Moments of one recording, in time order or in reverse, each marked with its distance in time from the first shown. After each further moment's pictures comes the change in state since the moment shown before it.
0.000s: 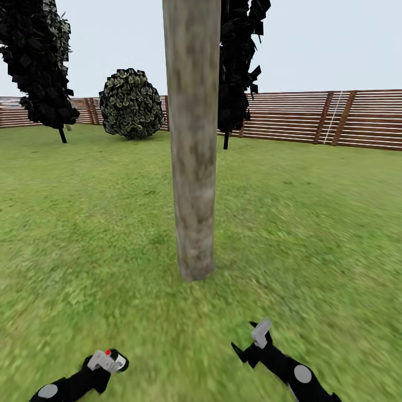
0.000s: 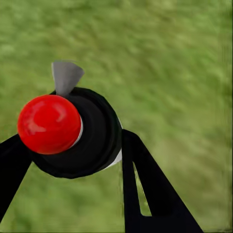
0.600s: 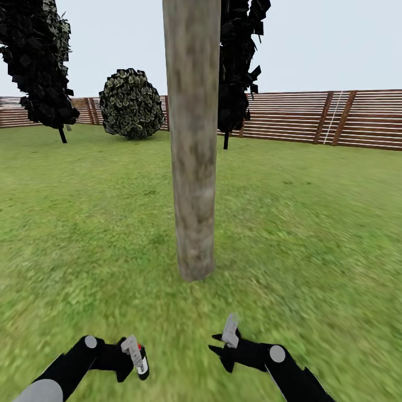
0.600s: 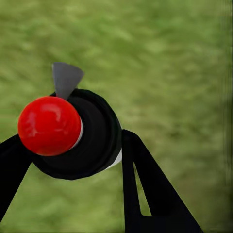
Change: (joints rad) left arm -0.111 -0.097 -0.031 -0.177 -0.445 0.270 -0.358; right arm -0.083 0.048 0.174 -0.015 0.041 0.037 0.278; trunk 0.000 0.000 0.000
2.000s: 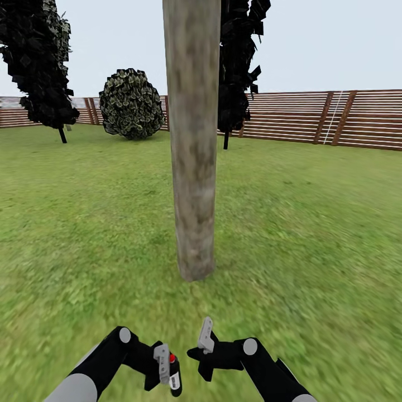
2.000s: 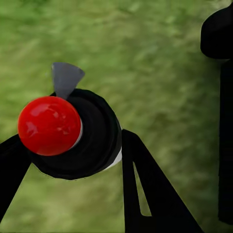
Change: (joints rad) left arm -0.001 -0.158 -0.065 -0.106 -0.163 -0.072 -0.251; right arm -0.035 0.105 0.099 -0.001 0.069 0.148 0.068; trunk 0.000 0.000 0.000
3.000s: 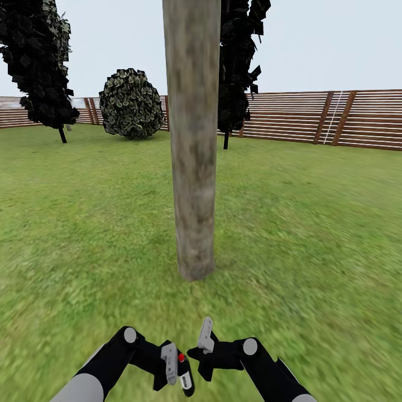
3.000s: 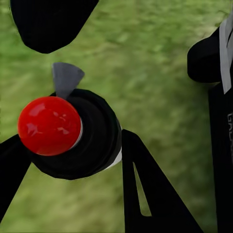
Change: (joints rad) left arm 0.000 -0.034 -0.001 0.000 0.050 -0.048 -0.027; right arm 0.000 0.000 0.000 0.000 0.001 -0.002 0.000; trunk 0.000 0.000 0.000
